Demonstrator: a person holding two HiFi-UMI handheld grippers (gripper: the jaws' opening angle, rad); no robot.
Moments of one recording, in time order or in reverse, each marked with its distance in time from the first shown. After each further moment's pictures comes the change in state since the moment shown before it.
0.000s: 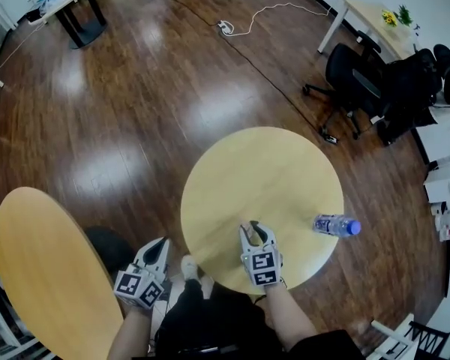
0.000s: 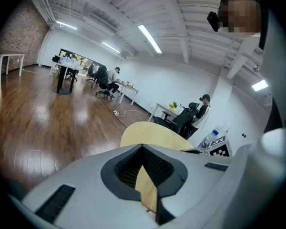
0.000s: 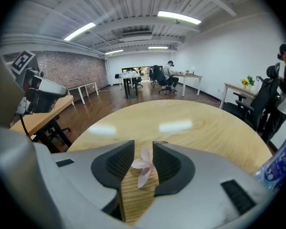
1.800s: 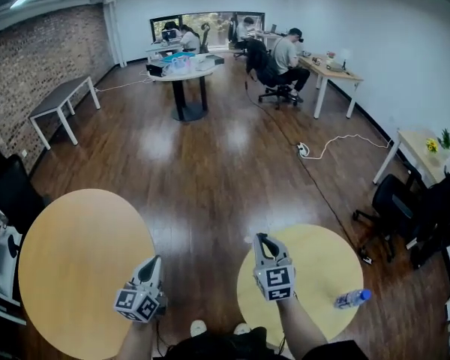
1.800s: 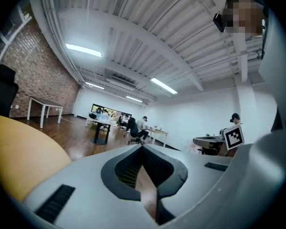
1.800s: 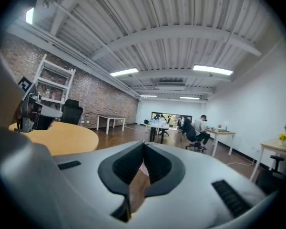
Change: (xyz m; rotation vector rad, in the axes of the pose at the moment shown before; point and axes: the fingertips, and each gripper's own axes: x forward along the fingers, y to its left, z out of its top) left arm -0.214 0.049 0.146 0.140 -0.569 0.383; right arm -0.073 0.136 0.284 -0.316 -0.579 0.277
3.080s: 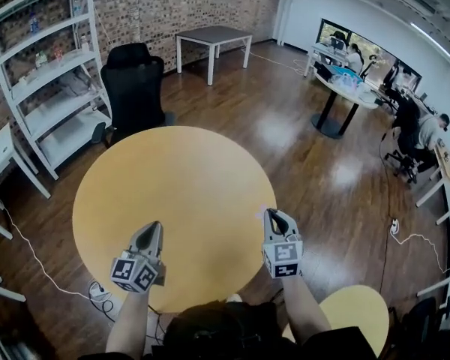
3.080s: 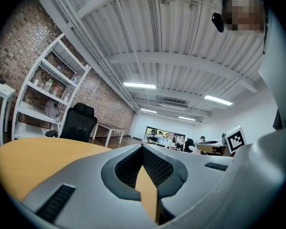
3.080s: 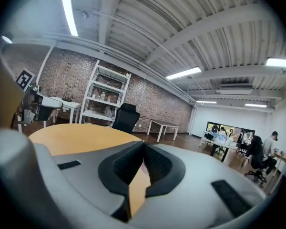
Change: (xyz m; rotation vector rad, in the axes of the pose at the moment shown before) left arm -0.336 0.230 0.095 0.037 -0.277 0.688; right arm 0.120 0.425 0.100 -0.263 -0.073 0.660
